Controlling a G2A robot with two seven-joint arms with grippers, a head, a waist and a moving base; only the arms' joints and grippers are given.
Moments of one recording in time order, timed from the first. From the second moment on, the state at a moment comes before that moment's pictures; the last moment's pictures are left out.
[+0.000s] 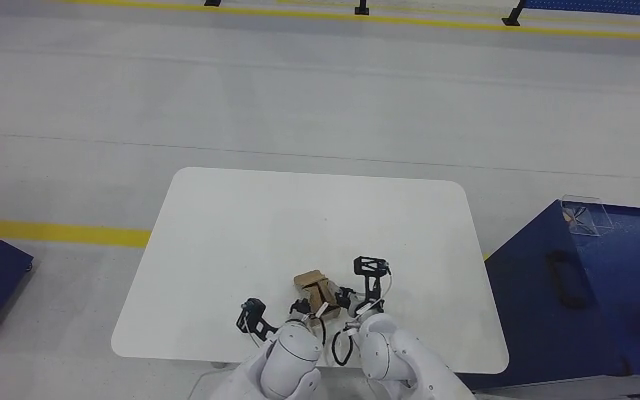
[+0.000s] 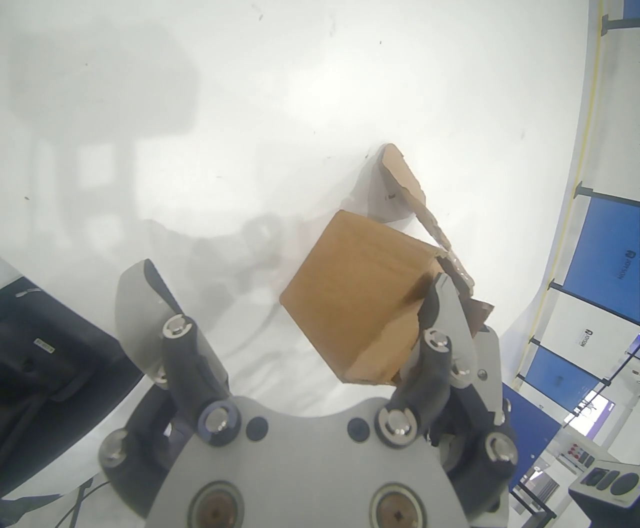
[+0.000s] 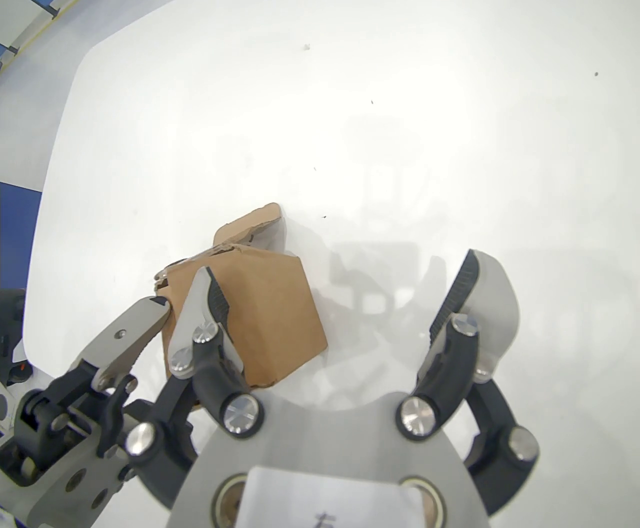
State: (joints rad) left arm 1.19 -1.43 -0.76 -1.61 -0.61 1.01 0.78; right arm -1.30 -1.28 0.93 -1.64 -0.91 0.59 0.38
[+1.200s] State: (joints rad) left arm 1.31 -1.39 -0.78 -1.82 -0.34 0.78 0.69; right arm -1.46 -1.25 1.17 -1.75 -0.97 0.29 0.45
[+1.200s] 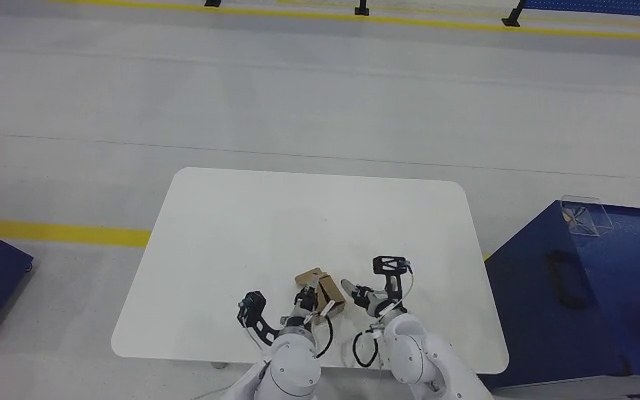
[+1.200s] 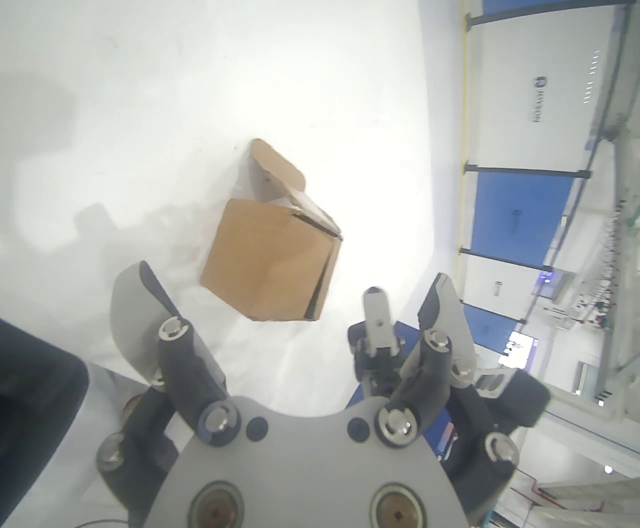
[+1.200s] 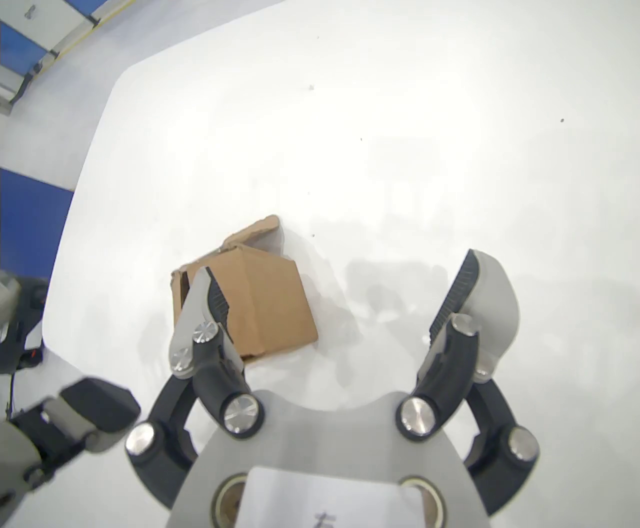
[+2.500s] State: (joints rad) left arm 1.33 -1.41 -0.80 -1.79 -0.33 0.71 0.75; right arm -1.14 -1.38 0.98 -1.33 -0.86 0.49 0.31
